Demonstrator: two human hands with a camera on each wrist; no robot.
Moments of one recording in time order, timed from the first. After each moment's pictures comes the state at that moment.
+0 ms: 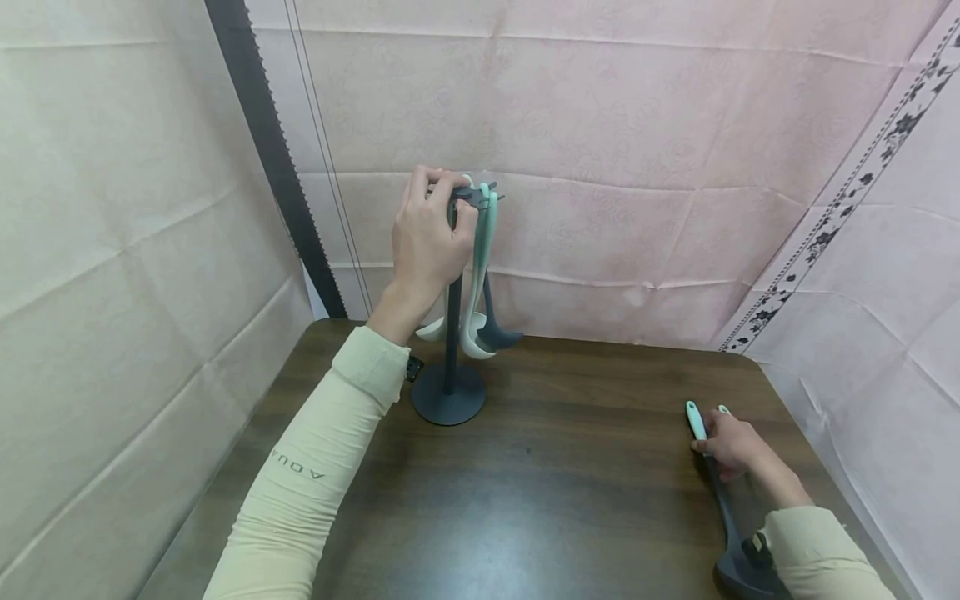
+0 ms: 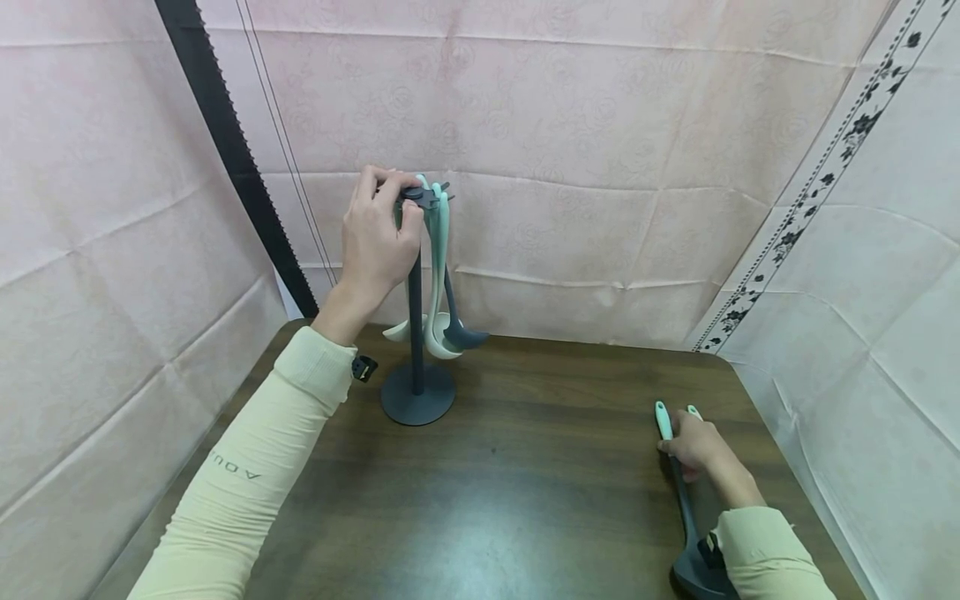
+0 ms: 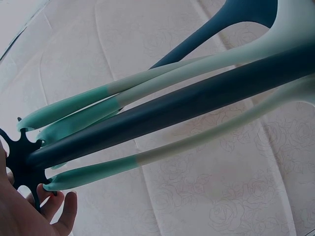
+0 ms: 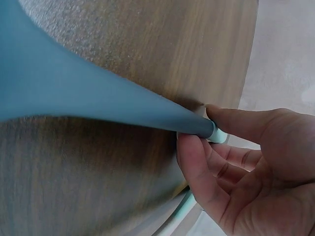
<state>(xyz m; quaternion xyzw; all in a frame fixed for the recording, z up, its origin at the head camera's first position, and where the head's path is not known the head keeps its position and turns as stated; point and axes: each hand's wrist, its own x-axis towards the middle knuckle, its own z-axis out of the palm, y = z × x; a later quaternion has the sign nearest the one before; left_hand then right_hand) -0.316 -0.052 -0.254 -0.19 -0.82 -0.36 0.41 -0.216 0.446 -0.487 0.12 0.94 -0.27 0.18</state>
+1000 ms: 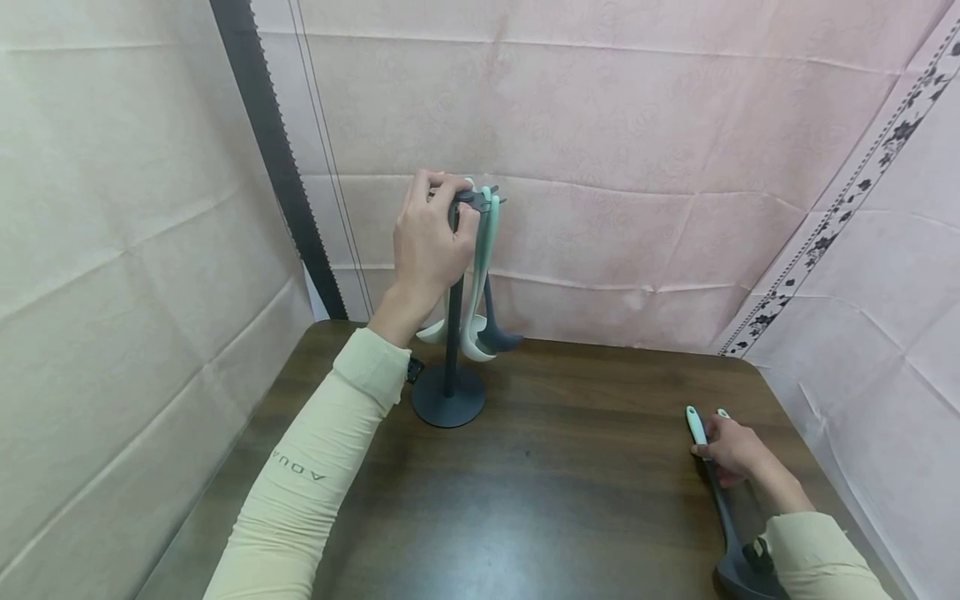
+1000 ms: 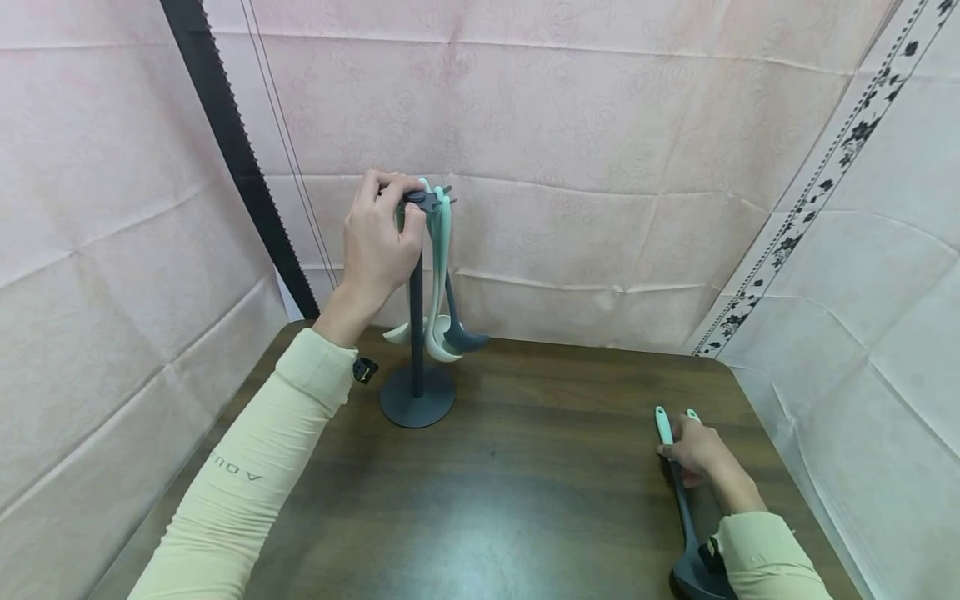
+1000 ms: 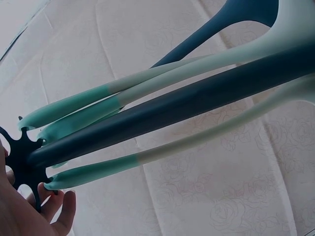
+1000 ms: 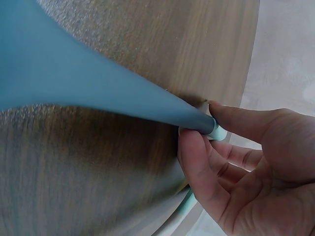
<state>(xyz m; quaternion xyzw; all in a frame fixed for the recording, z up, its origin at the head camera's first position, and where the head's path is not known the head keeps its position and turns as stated) -0.315 -0.053 -0.255 -0.19 -0.81 -0.36 0.42 -0.211 0.445 -0.488 0.13 0.93 -0.29 0.17</state>
